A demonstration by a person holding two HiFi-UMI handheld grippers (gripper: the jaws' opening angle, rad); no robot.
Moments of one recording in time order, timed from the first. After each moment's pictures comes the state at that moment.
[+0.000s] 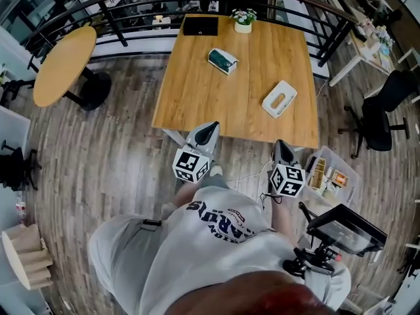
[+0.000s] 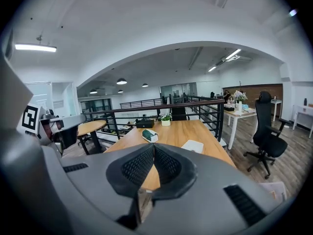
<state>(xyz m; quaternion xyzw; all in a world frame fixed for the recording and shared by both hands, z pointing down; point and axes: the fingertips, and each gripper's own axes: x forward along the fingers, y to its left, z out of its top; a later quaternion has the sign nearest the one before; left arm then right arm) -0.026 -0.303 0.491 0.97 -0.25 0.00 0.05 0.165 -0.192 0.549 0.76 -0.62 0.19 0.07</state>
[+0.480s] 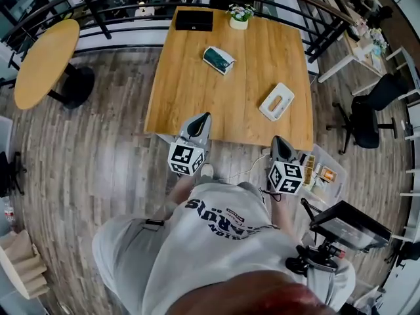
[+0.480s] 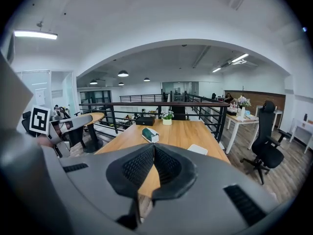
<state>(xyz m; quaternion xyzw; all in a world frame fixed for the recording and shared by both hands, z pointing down) -0.042 -0.406 0.516 0.96 -0.27 -0.02 0.08 0.153 -0.263 0.541 0.76 -0.61 0.18 0.12</state>
